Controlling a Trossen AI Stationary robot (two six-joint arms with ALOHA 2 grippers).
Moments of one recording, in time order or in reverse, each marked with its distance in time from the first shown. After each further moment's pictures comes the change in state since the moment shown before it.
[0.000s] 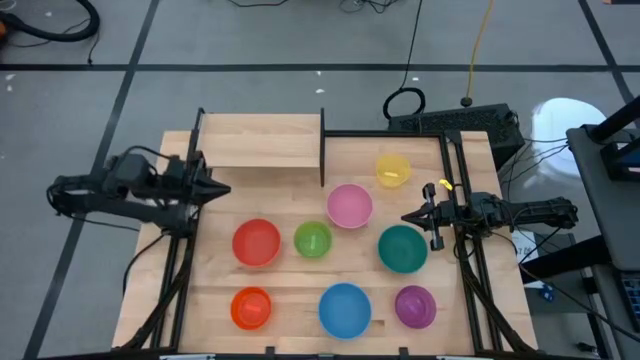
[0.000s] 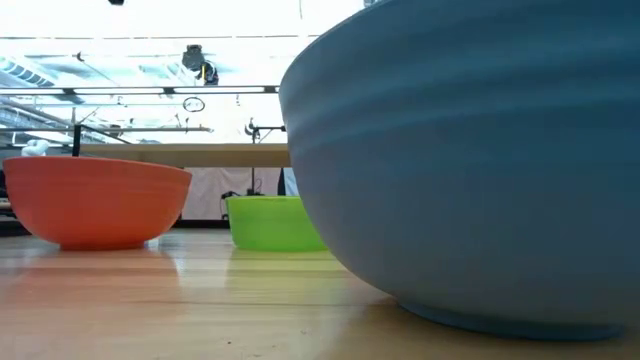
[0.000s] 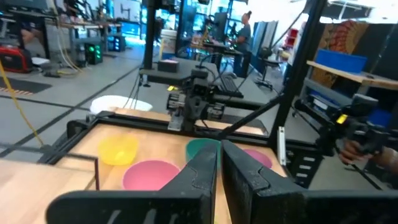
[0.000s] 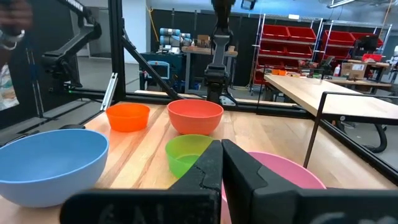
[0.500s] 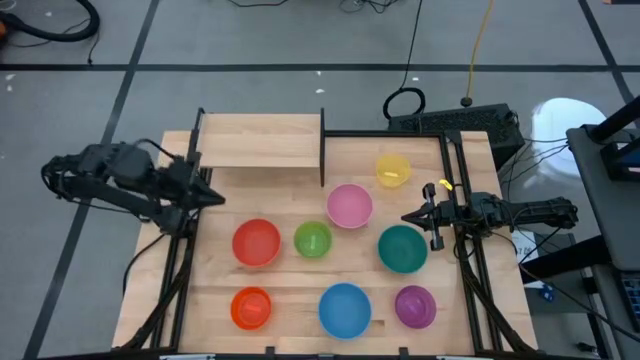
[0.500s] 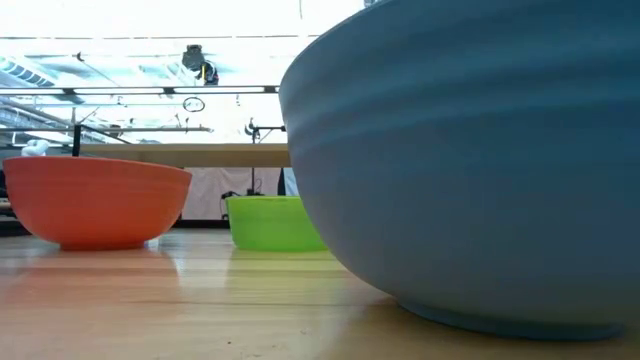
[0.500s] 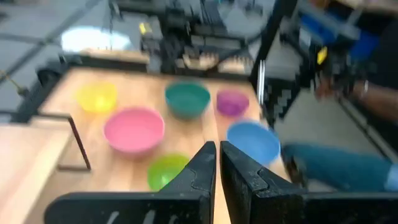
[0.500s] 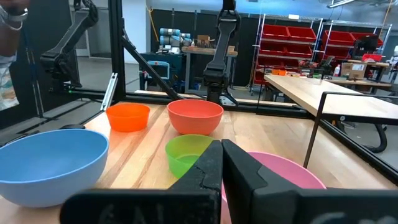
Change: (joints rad) left arm -0.141 0.282 0.425 -0.502 -0.008 -0.046; right arm 0.000 0.000 0.000 0.000 0.000 0.000
